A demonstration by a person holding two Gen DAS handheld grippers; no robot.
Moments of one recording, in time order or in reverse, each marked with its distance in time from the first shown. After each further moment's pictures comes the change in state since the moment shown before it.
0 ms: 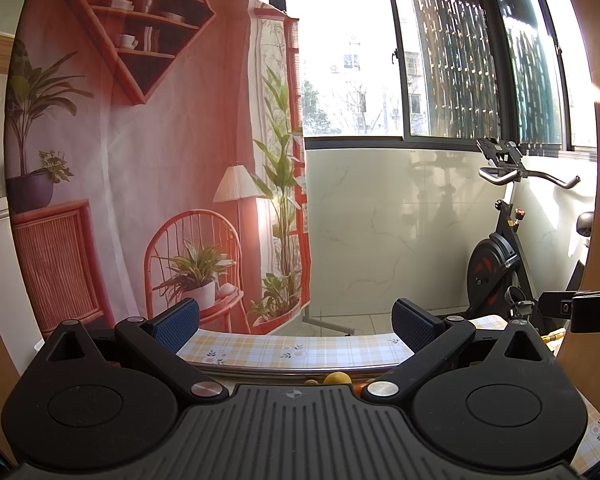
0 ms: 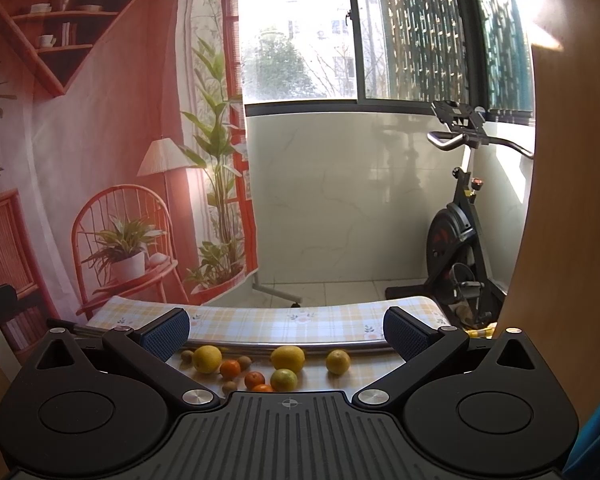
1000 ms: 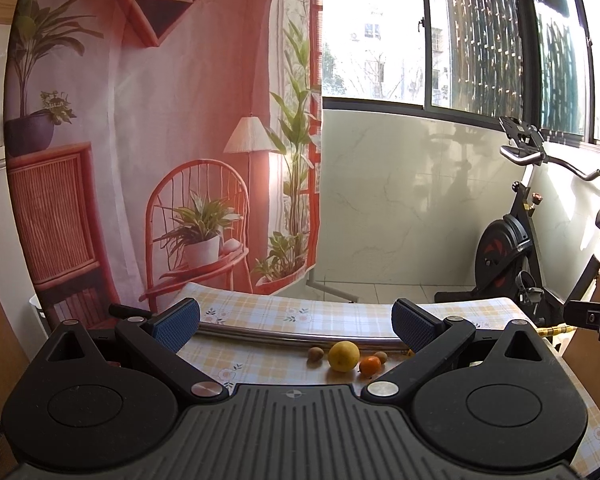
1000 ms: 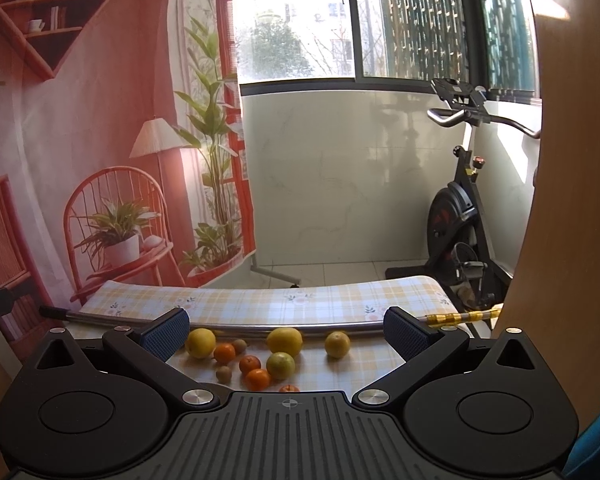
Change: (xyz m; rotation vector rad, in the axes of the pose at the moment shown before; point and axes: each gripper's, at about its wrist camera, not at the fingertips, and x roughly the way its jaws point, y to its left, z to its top) left arm 0.050 0.018 -0.015 -0.083 0.128 0.015; right arm 0.034 -0.010 -0.013 0.013 0.061 -0.004
